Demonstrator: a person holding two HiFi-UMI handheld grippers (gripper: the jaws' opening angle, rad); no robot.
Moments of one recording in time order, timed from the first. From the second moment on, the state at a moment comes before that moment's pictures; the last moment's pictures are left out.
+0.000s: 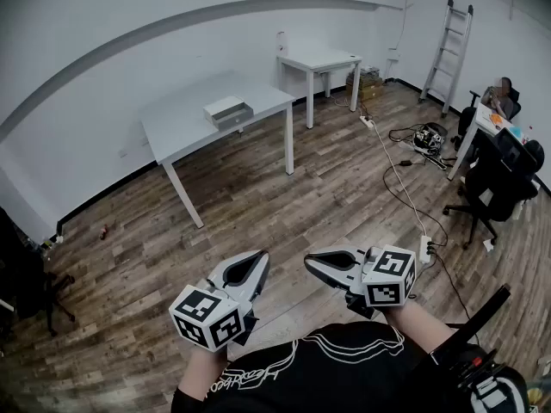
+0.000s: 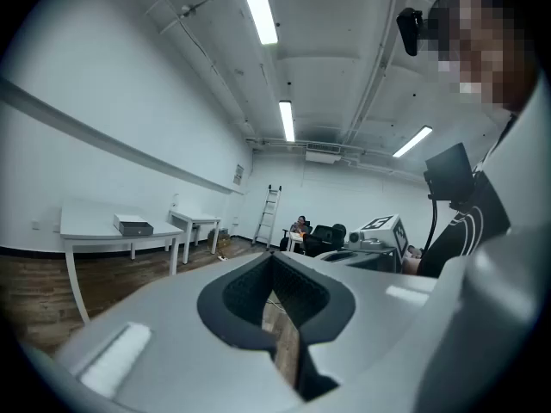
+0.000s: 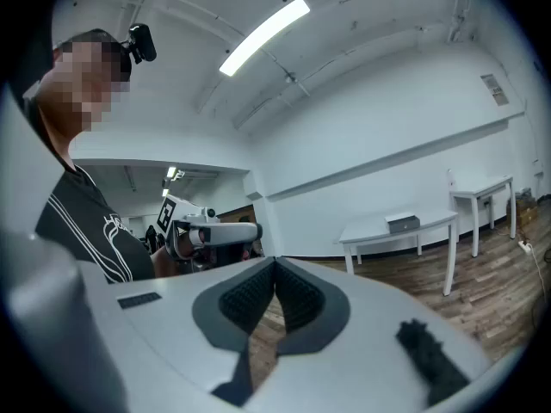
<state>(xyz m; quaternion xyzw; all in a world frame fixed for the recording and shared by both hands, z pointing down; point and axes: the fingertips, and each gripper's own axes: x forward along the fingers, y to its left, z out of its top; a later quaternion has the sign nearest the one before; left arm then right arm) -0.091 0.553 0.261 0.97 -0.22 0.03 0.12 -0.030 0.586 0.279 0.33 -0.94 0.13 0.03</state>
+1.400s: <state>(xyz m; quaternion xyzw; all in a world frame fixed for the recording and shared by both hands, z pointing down) 0.027 0.072 0.346 0.93 -0.31 0.09 0.19 0.097 0.072 0.340 0.29 -0.94 0.17 0.01</state>
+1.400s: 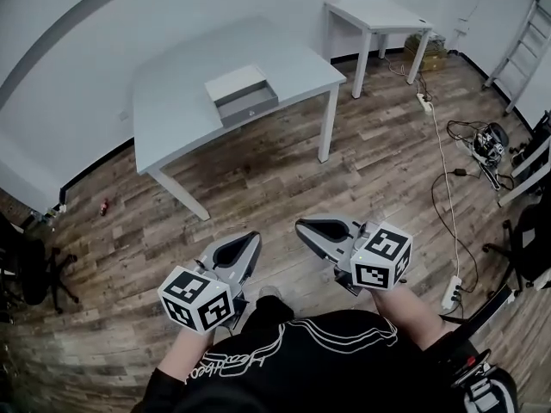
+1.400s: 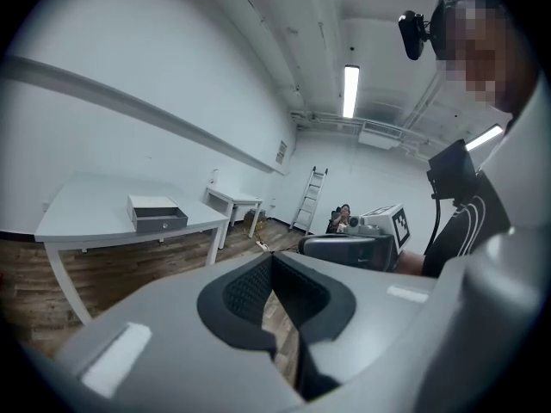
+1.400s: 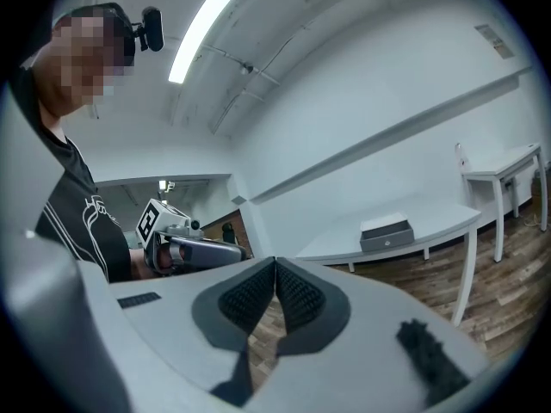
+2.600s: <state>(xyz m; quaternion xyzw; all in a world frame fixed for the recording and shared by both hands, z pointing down) -0.011 -0.329 0.487 0.90 -0.31 0.13 0.28 0.069 -0.359 0.499 0.38 -0.90 0.18 0.11</state>
